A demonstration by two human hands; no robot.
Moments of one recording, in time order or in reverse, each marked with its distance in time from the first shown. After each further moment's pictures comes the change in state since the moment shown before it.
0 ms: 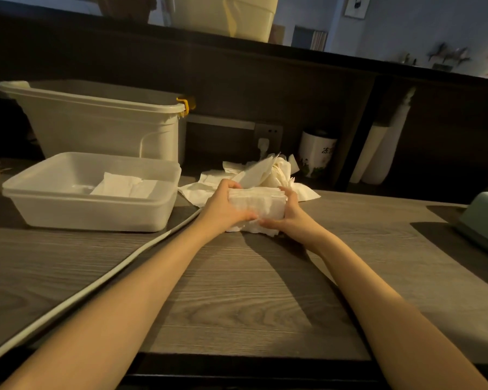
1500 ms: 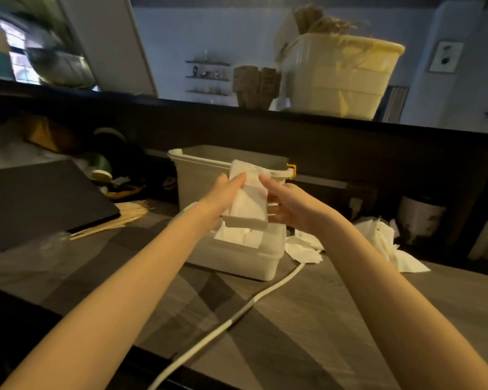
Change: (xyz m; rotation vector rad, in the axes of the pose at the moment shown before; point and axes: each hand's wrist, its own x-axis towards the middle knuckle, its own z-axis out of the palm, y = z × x) left_hand -0.028 0.041 -0.201 -0.233 0.310 -0.222; right_hand 0.064 -0.189 0.118 0.249 -0.304 -0.052
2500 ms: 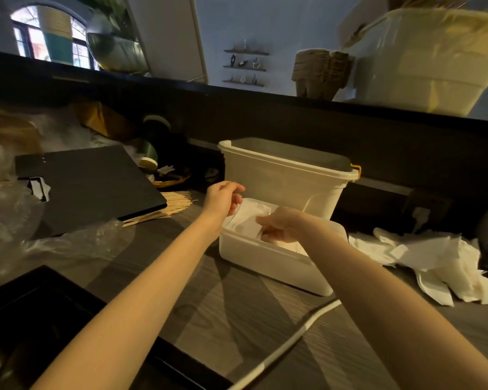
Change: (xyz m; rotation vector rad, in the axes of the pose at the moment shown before) left_hand 0.033 -0.065 -0.085 -0.236 0.271 0.054; right_hand 0.109 0.037 0.096 -0.105 -0.038 0.383
